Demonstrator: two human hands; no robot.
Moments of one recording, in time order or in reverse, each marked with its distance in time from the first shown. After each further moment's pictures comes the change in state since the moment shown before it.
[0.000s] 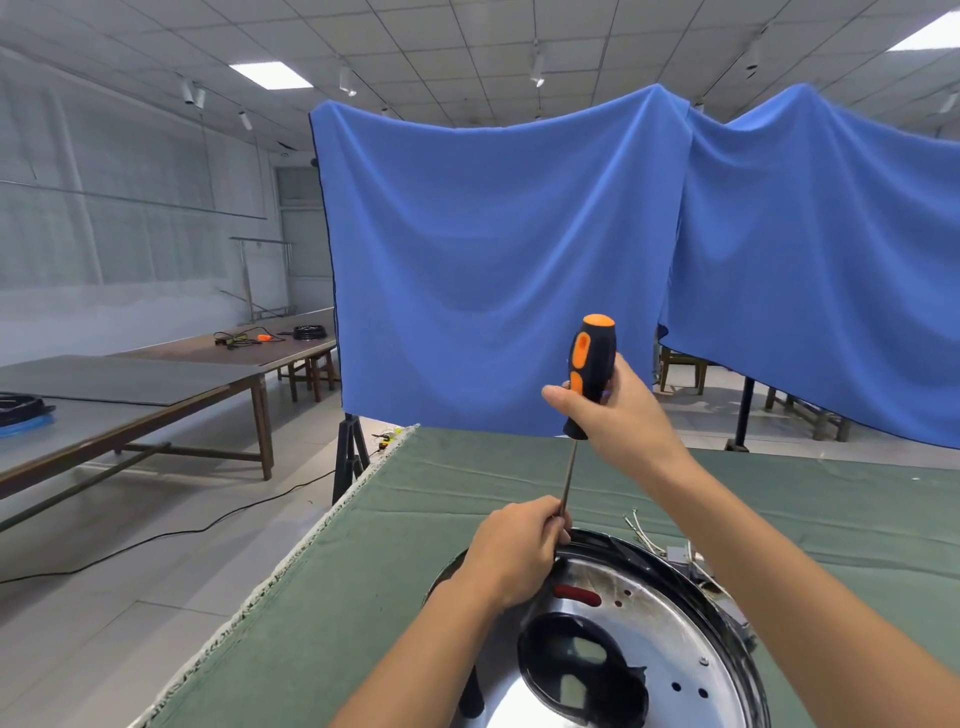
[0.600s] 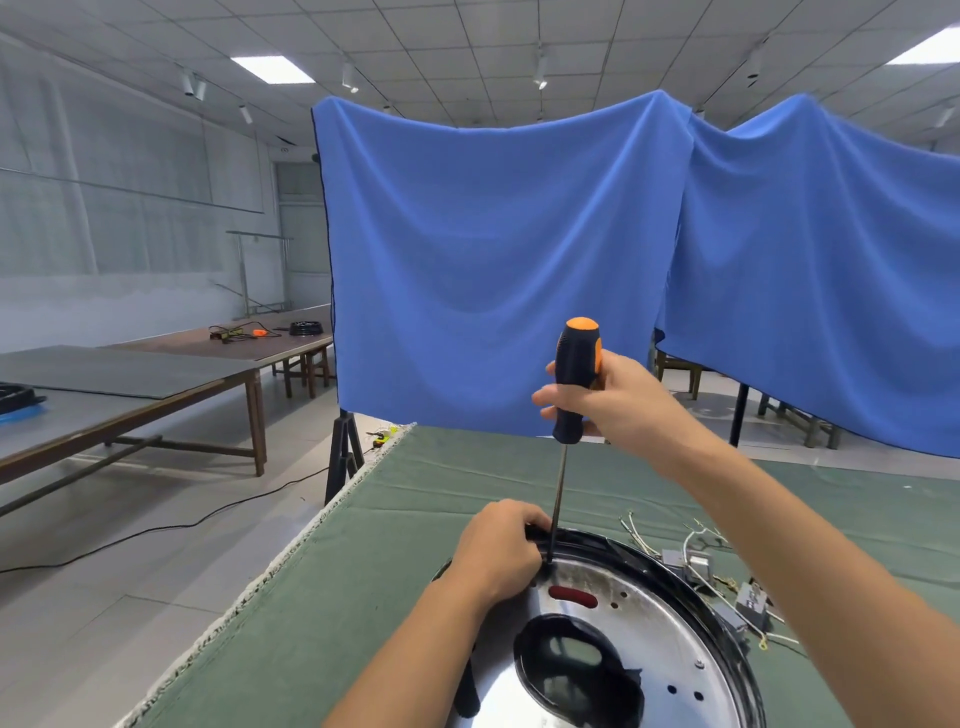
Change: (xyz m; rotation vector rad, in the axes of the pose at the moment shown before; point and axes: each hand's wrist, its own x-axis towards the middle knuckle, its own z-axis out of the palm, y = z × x) left_hand -0.003 -0.002 -0.008 -0.079 -0.026 -0.156; right_hand 0.012 -0.013 -0.009 -0.013 -0.215 0.038
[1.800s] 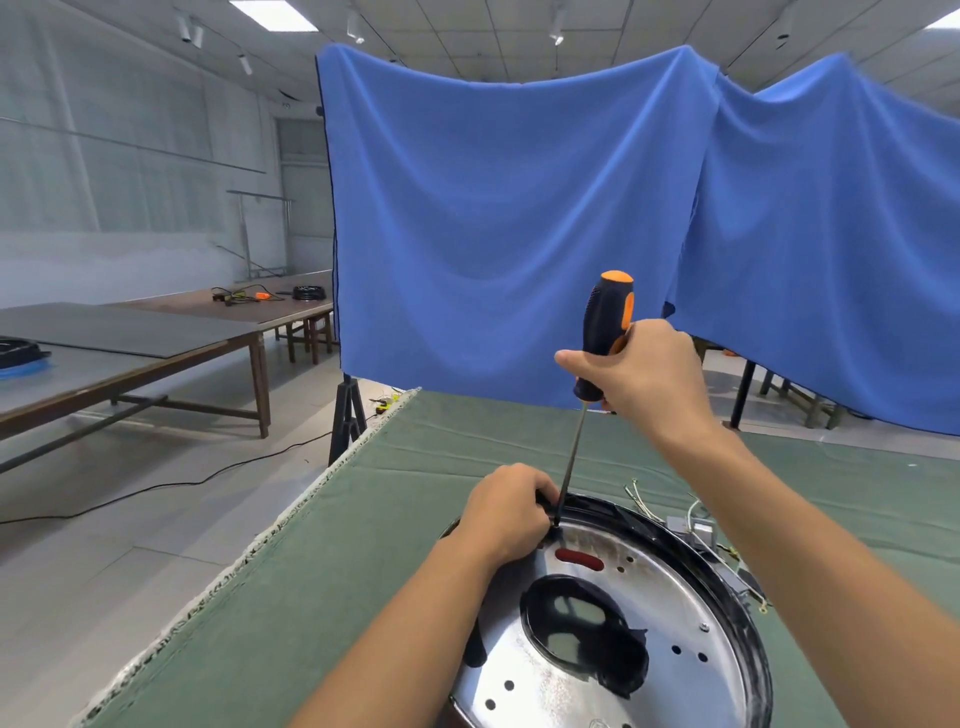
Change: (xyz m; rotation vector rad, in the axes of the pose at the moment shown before) left_hand -0.002 0.001 0.000 0.095 -0.018 0.011; right_hand 0.000 0.006 0.011 -0.382 0.365 0.027
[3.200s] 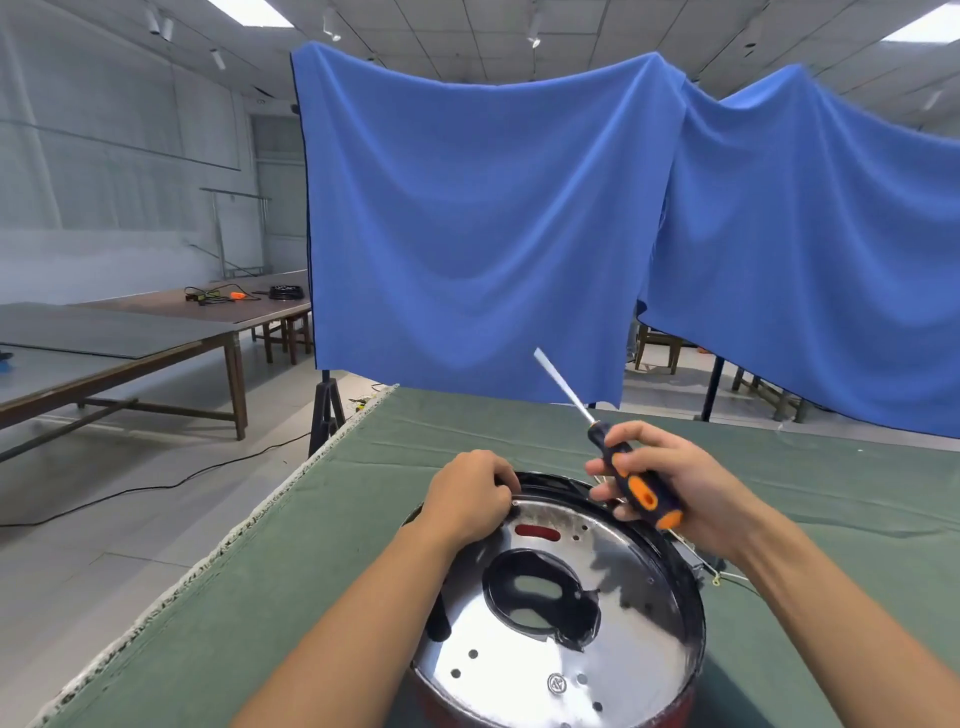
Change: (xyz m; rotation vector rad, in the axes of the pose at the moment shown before) left_hand -0.004 -0.004 -0.004 0.026 0.055 -0.020; right_hand -0.057 0.093 -0.032 0.865 -0.550 0.406
